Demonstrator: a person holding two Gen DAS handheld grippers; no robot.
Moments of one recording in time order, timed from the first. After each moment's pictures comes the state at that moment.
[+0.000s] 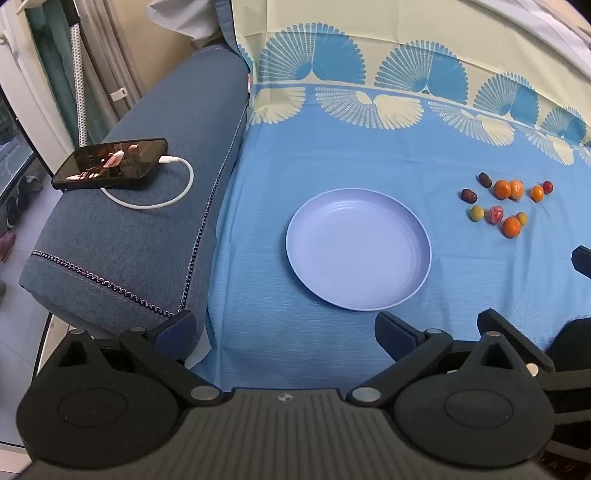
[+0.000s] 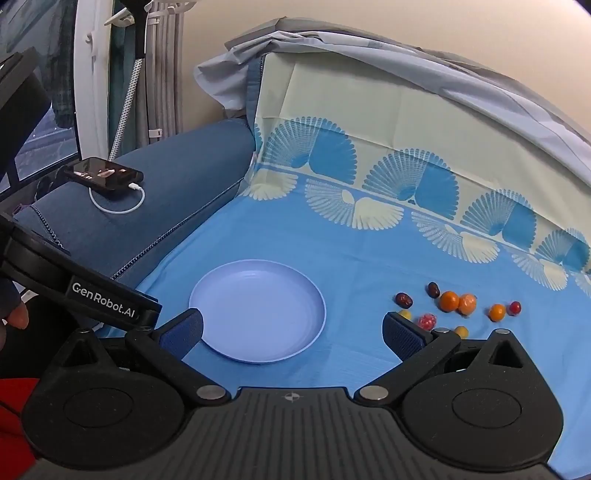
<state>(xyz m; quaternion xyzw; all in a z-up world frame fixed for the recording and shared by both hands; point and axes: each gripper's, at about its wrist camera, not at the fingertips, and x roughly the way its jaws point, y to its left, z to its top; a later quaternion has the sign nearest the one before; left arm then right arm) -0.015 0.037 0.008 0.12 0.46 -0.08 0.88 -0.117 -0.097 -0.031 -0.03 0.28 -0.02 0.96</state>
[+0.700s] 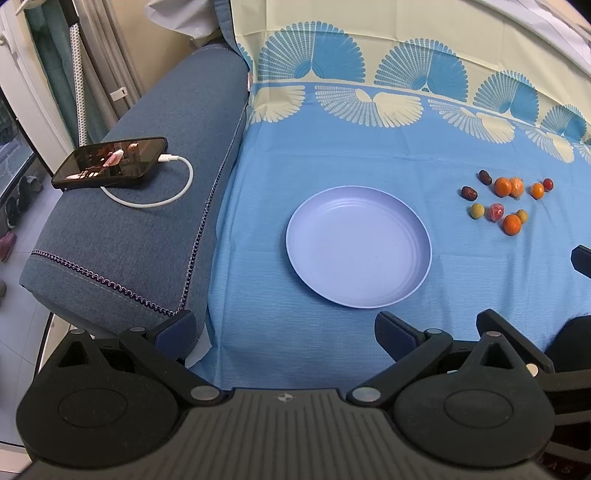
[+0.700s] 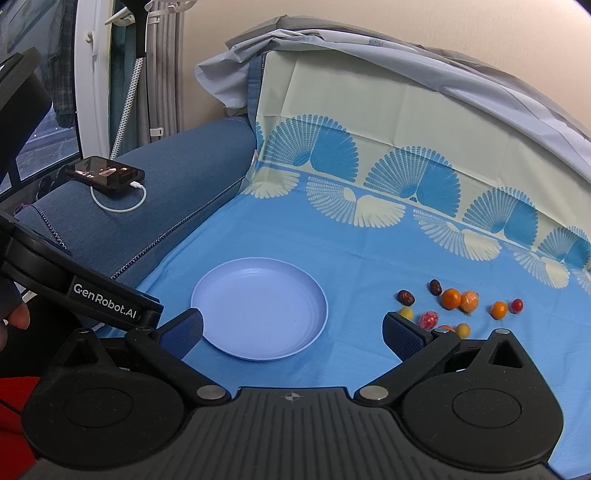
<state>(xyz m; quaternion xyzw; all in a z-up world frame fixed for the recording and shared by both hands) -0.016 0.036 0.007 0.13 0.46 -0.08 0.88 -0.117 -0.097 -0.033 -0.03 0.28 -0.02 0.96</state>
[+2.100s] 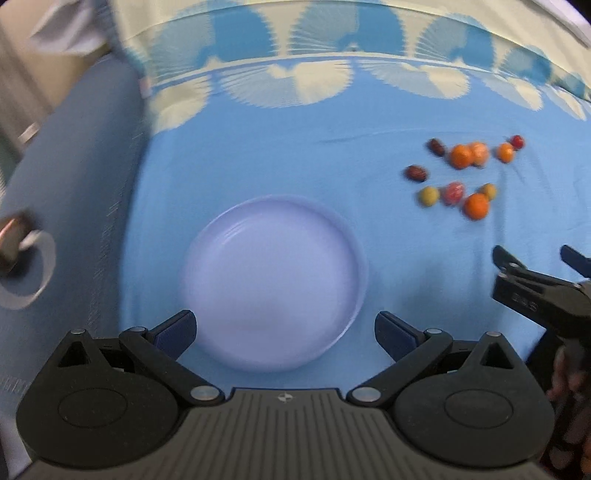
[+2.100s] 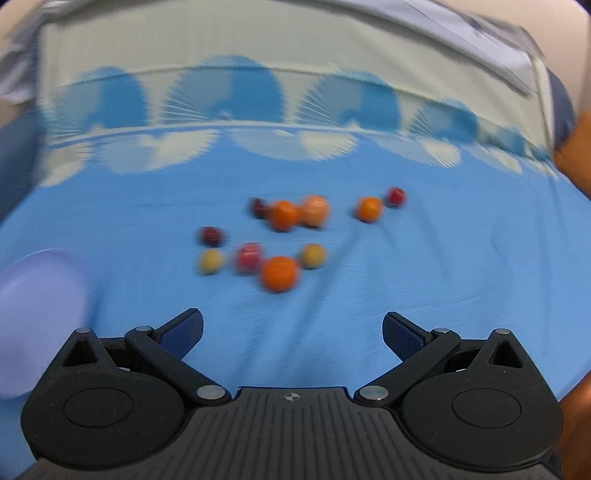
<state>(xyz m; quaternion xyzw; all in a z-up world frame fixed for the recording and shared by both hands) 0.055 -0.091 -0.032 0.20 0.49 -0.16 0.83 -0.050 -0.278 -0.125 0.08 0.32 -0.27 0.90</state>
